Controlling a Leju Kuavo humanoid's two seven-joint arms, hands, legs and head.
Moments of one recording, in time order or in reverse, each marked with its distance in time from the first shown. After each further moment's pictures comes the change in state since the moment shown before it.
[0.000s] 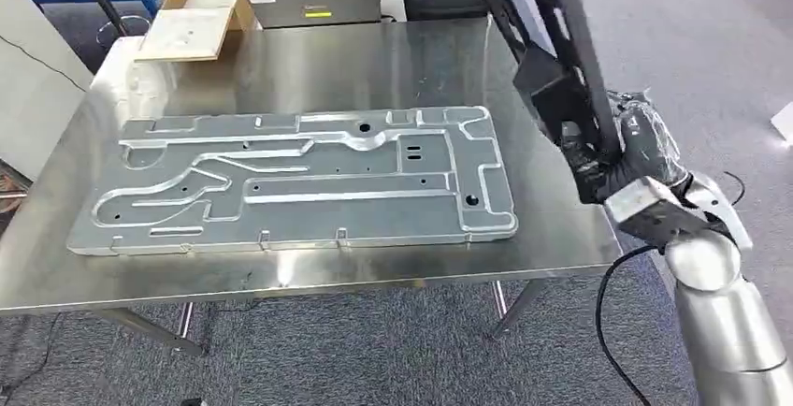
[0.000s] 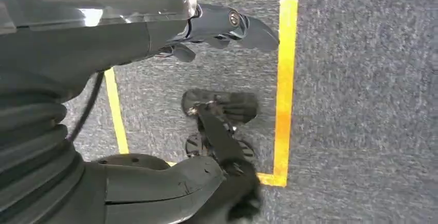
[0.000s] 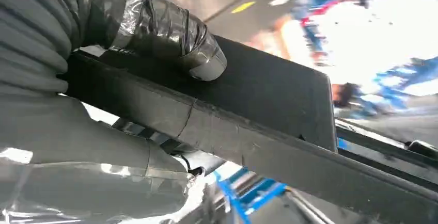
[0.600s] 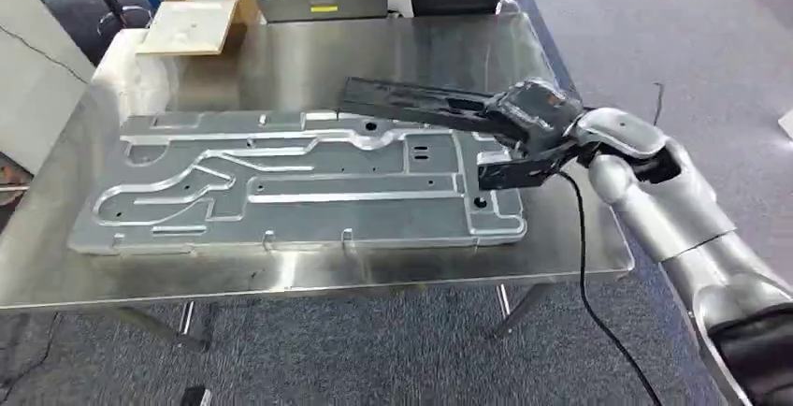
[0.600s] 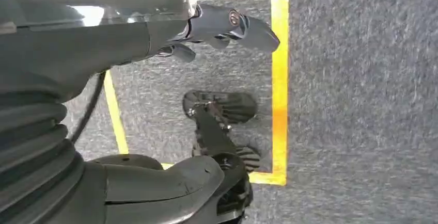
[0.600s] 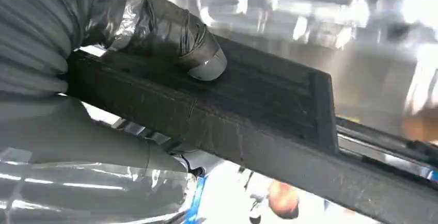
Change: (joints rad) left arm -0.032 0.003 -0.006 -0.002 -0.051 -0.027 0.024; right arm -0.485 0.024 0.571 0.588 0.456 0.077 0.017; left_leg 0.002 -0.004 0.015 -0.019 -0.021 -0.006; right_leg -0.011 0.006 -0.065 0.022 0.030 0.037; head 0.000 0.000
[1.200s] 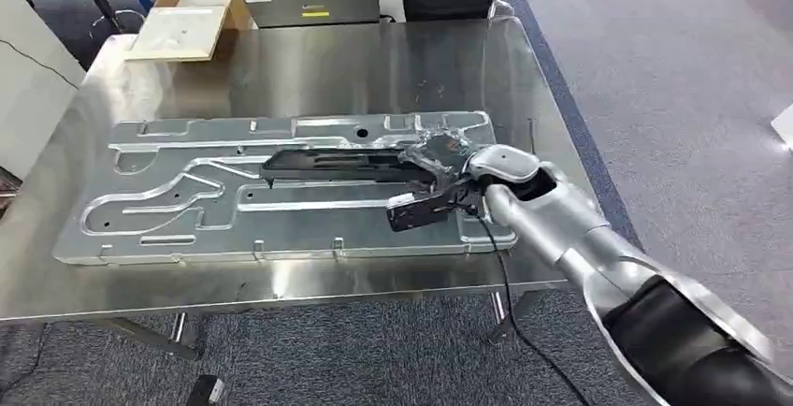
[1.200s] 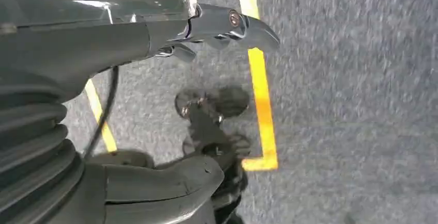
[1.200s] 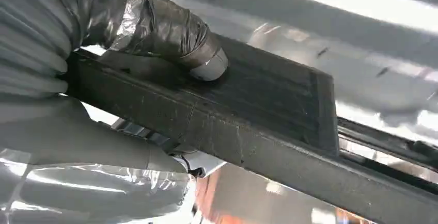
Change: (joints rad) left arm -0.026 0.002 -0.019 -0.005 -0.054 -0.042 -0.040; right arm -0.054 0.331 0.210 0.413 0.000 -0.112 0.031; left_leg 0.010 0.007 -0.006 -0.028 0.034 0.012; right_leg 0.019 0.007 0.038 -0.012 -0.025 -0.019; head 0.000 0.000
